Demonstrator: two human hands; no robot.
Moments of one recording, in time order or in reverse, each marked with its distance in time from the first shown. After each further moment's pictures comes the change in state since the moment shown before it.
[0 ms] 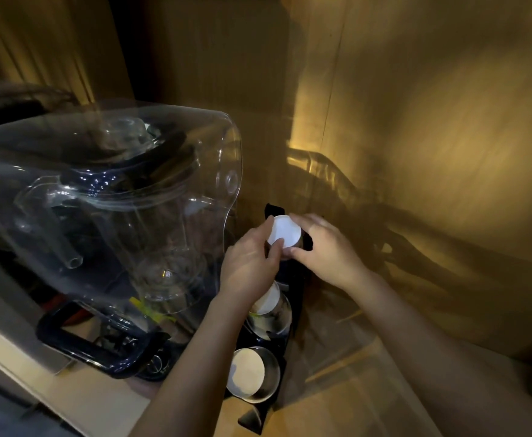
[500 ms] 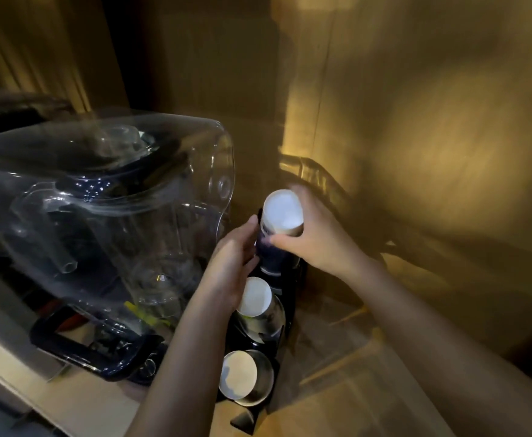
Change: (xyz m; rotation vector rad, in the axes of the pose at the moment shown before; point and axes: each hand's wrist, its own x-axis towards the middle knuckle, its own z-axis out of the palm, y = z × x) left_hand -0.005 0.023 -0.028 -1.080 -0.128 -0.475; right_hand 0.001 -0.035 -0.031 0.179 0.069 -0.051
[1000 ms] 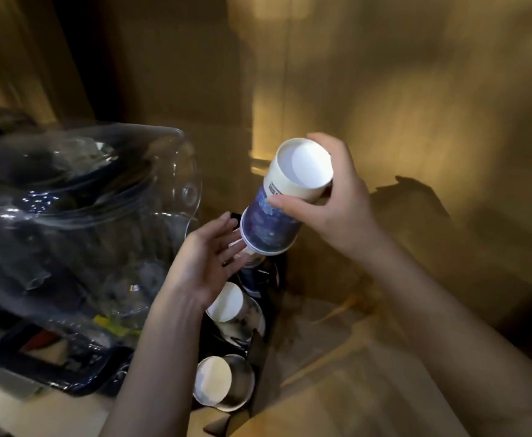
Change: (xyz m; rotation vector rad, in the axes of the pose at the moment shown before) left_hand -0.007 0.016 0.016 -0.118 -0.019 -0.056; right_hand -0.024 -0.029 -0.075 0.234 0.285 -0.166
